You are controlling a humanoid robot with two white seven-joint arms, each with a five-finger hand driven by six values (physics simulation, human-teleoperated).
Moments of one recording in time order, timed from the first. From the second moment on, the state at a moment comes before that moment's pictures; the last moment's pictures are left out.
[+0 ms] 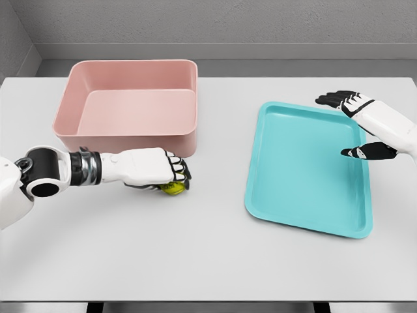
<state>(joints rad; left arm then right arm) -0.64 0.70 -0.86 -1.56 -0.60 -0.61 -0.41 -0.15 -0.61 -0.10 -1.63 0.28 -0.61 0.55</state>
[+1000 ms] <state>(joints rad) -0.81 0.76 -0.84 -1.61 -0.45 -0.61 -0.42 -0.15 -0.61 -0.10 -1.63 0.28 -0.61 0.55</state>
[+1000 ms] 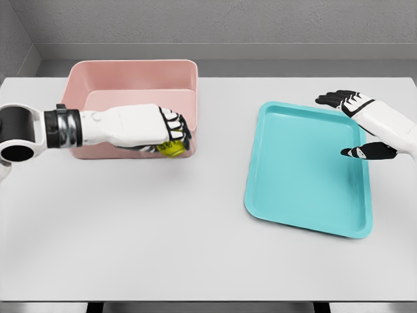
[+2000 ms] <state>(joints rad) -0.92 0.69 -0.75 -1.17 -0.41 -0.61 -0.41 -0.15 -0.61 -0.10 -1.63 0.28 -0.61 0.55</state>
